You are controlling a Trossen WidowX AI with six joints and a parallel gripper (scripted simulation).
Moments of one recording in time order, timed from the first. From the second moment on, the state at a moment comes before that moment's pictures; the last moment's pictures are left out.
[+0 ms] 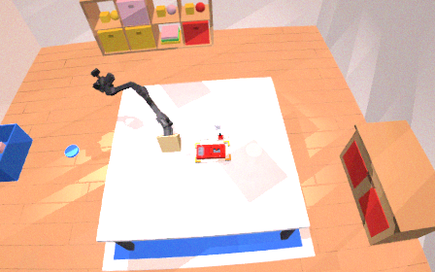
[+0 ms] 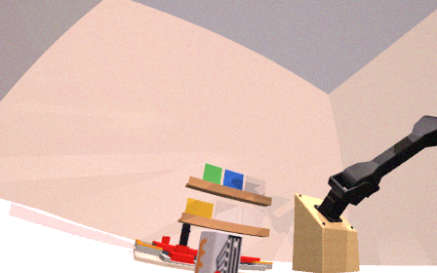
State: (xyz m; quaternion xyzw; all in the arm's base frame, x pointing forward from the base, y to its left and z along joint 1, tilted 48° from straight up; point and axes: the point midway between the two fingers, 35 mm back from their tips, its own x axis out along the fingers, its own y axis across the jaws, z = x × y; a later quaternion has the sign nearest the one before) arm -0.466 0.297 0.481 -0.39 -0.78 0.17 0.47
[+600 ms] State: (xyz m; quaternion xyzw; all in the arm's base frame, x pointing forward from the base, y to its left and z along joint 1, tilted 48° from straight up) arm -0.387 0.389 0.488 -0.42 -0.74 0.18 0.49
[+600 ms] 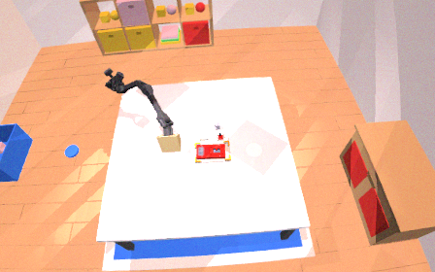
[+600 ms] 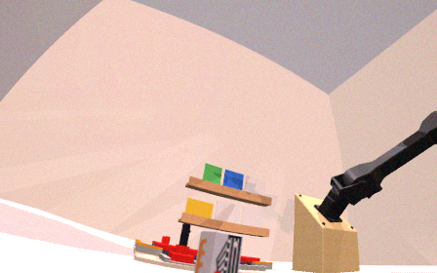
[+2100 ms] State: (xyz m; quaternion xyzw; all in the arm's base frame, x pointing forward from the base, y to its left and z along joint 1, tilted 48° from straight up) arm 0.048 0.498 0.495 -0.51 -0.52 0.27 0.63
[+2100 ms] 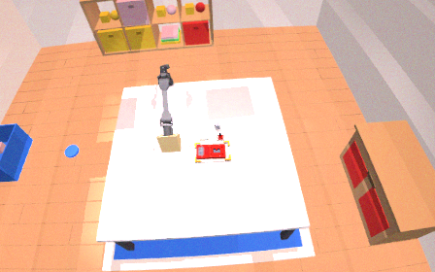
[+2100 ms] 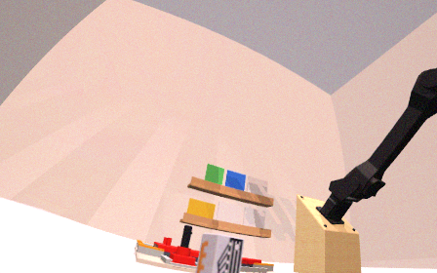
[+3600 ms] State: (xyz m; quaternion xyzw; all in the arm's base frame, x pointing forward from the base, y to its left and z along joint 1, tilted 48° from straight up) arm 0.383 0.294 0.292 -0.67 -0.12 0.42 0.60
